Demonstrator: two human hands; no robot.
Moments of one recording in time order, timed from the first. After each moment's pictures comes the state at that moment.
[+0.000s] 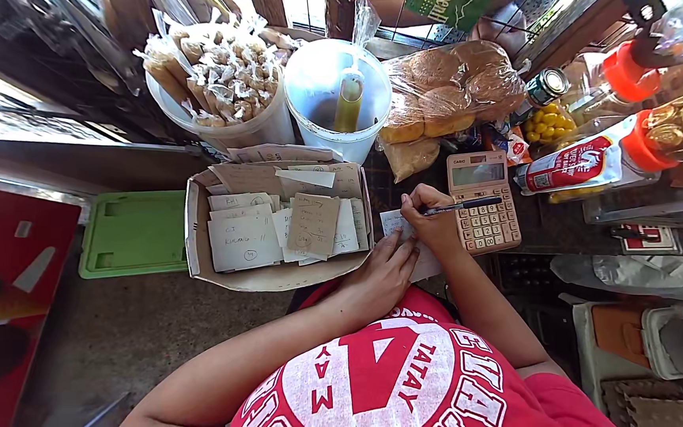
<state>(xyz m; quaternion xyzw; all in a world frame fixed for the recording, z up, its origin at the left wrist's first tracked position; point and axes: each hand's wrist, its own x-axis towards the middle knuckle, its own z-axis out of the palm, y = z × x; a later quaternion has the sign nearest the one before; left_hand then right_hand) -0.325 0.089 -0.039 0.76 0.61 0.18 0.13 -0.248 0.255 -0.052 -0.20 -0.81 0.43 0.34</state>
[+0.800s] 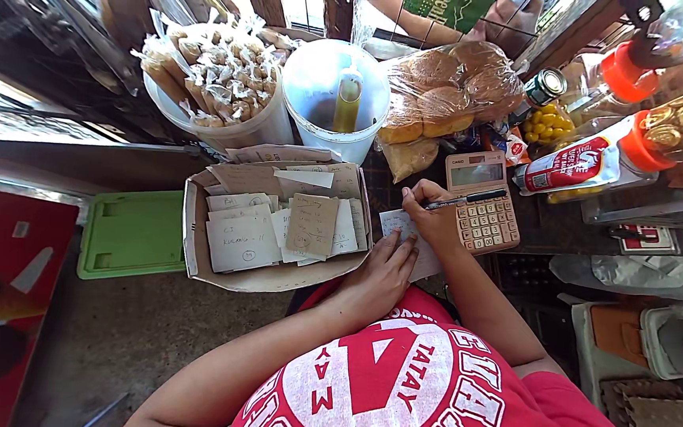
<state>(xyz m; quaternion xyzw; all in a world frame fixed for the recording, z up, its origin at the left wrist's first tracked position) -0.323 0.089 -0.040 0.75 0.62 0.18 0.13 -0.251 0.259 -0.052 -0.22 -0.79 0.46 0.34</state>
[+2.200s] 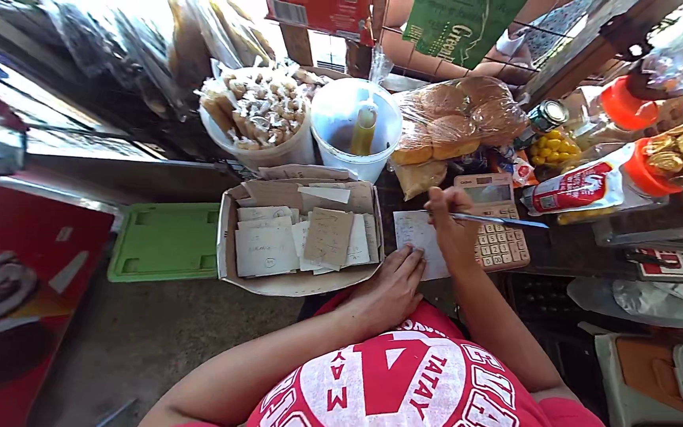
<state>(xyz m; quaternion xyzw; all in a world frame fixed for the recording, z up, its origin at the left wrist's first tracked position) -0.326 0.093 -0.028 0.73 0.63 0.20 0.20 -0.245 0.252 -0.027 -0.24 -0.75 0.48 0.39</state>
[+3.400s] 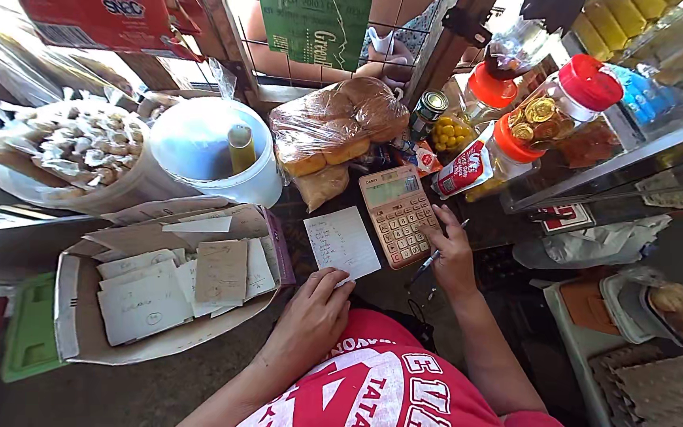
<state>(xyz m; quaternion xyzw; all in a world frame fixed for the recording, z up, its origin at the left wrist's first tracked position) -0.304 0.090 -0.036 0.71 0.63 0.30 0.04 -0.086 0.292 -0.057 -0.36 -0.87 0.11 0.33</state>
